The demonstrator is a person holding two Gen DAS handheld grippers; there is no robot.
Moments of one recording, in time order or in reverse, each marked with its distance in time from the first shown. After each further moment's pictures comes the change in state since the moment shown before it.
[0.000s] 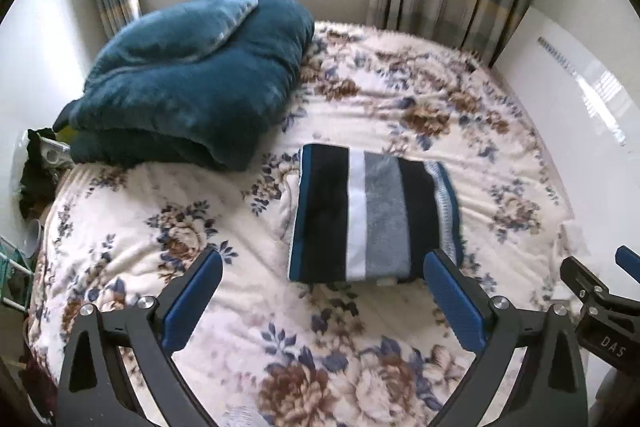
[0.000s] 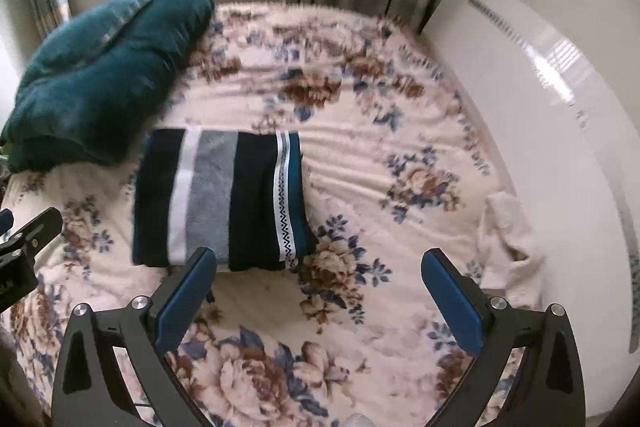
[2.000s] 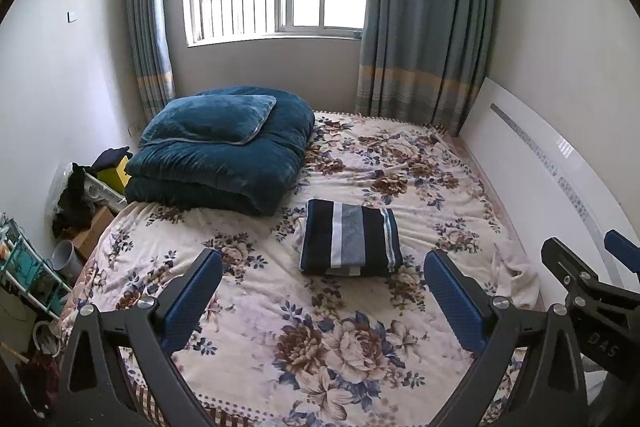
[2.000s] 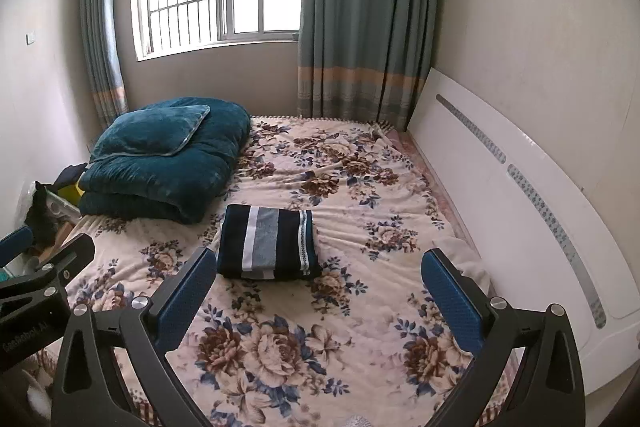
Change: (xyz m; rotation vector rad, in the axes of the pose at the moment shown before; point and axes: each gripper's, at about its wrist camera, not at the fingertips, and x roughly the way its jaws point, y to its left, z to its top) left arm -0.309 -0.020 -0.091 -0.003 -0.277 0.019; right arm -0.397 -0.053 -0.108 0.027 -0.343 0.081
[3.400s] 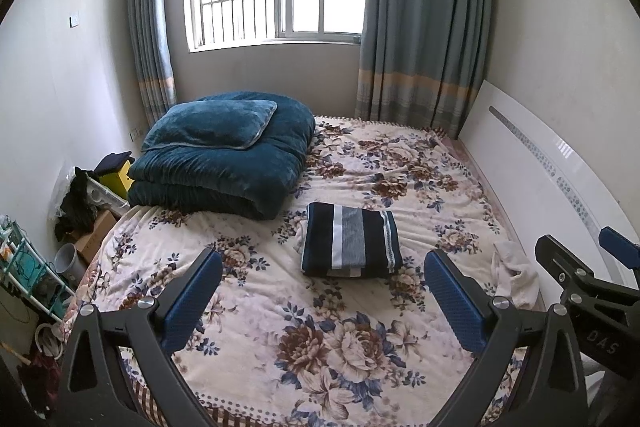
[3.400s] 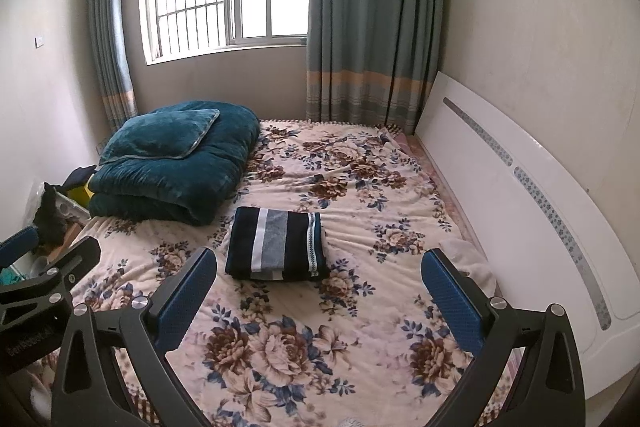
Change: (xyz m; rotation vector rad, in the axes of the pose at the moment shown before) left arm -0.013 -0.002 -0.011 -0.009 -0.016 0.008; right arm -0.003 0.017 0.004 0.004 -0.006 0.014
